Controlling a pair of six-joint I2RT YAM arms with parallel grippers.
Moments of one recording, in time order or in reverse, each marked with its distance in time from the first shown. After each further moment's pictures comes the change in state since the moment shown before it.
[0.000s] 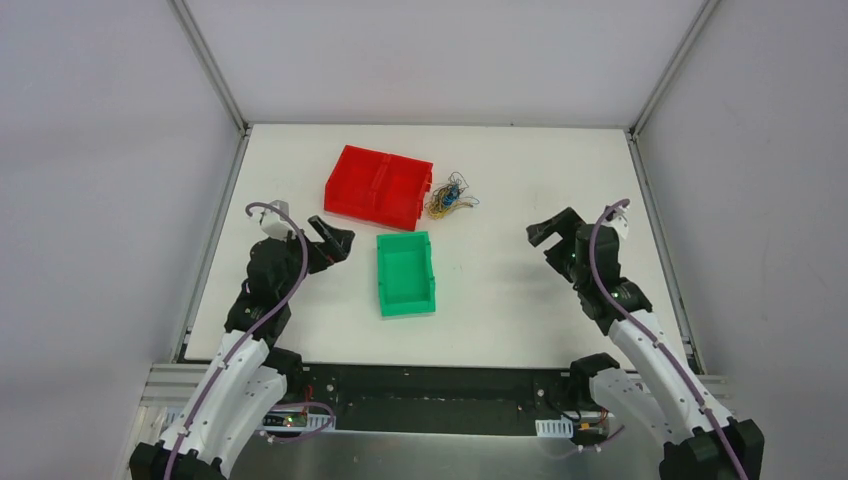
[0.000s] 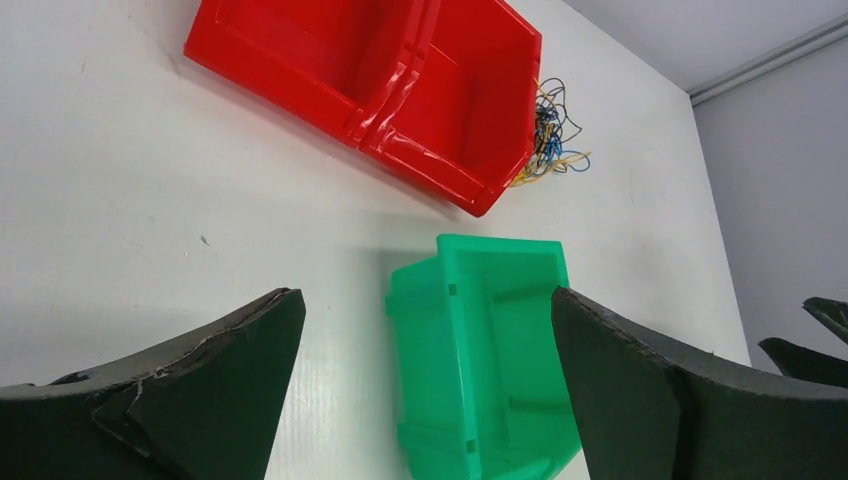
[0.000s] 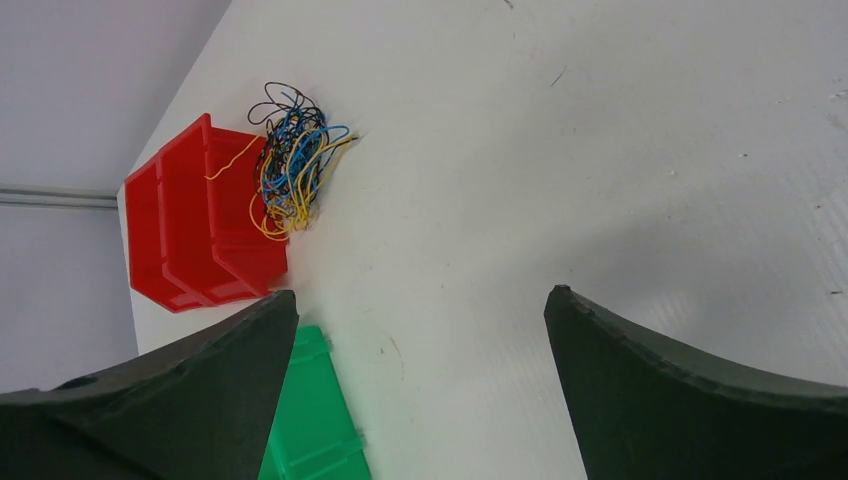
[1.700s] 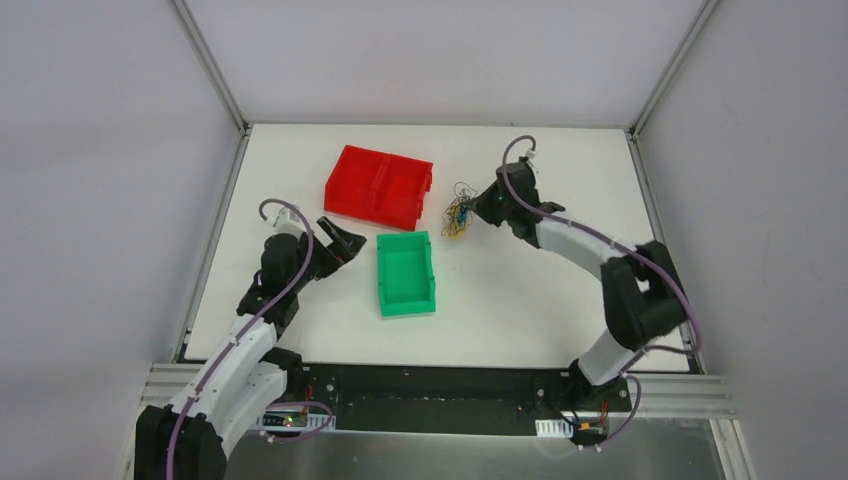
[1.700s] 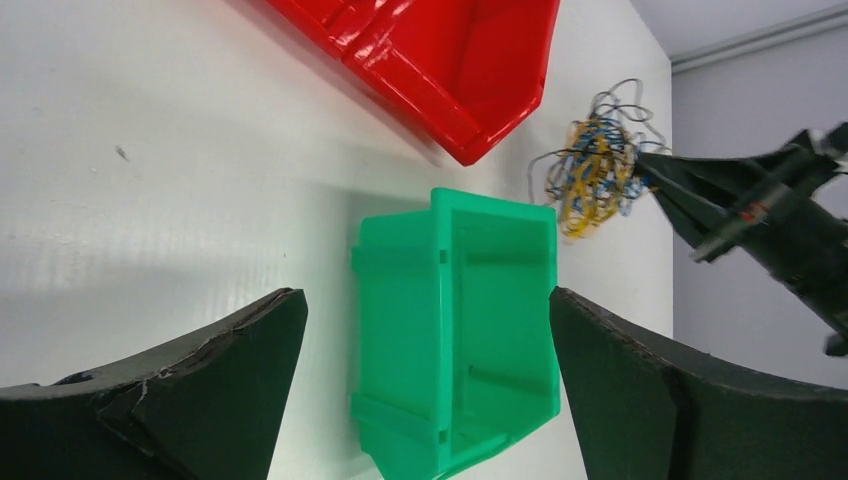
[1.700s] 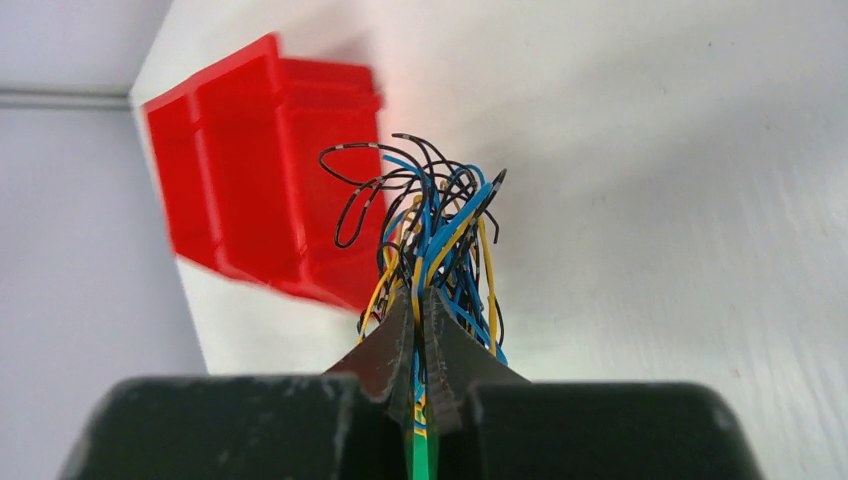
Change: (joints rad) left arm 0.000 0.126 -0.053 0.082 0.085 -0.206; right arm 0.177 0.951 0.517 0.263 -0.134 0.146
